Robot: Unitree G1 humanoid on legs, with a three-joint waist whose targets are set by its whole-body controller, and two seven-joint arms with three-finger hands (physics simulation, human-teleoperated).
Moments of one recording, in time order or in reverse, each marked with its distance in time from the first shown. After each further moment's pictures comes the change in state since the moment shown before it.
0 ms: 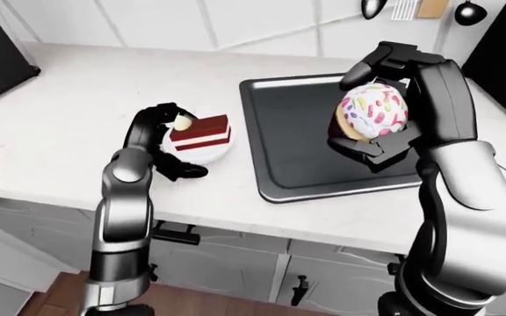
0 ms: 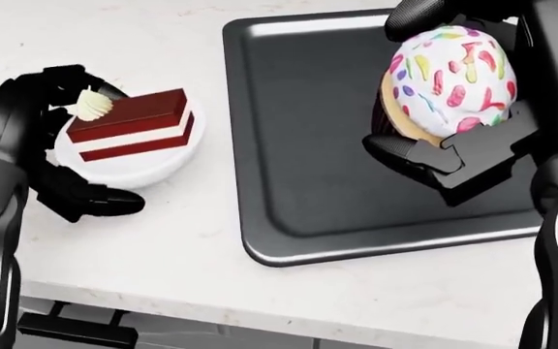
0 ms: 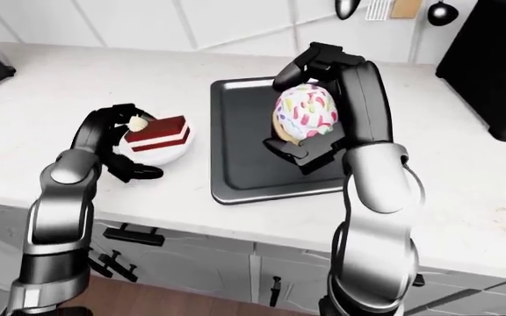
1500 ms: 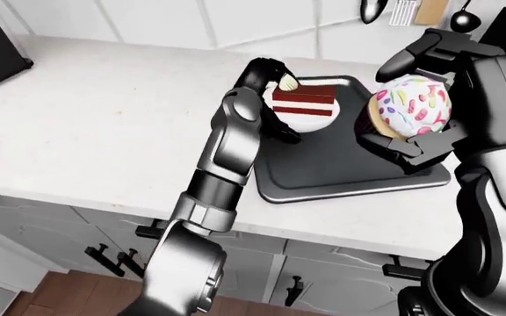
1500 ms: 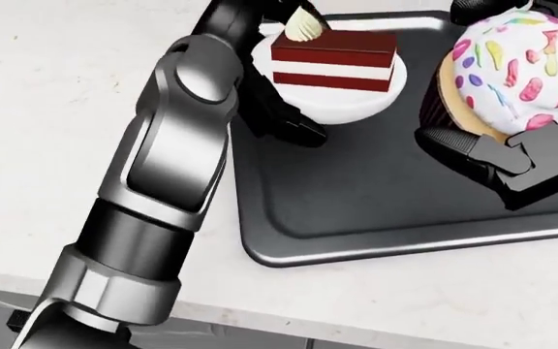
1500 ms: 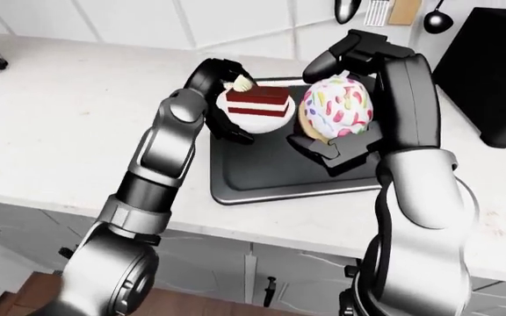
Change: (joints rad) left arm -0.541 -0.324 -0.192 0.531 0.140 -0.031 0.074; right arm -0.005 -0.116 -0.090 -0.115 0.129 0.120 -0.041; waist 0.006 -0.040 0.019
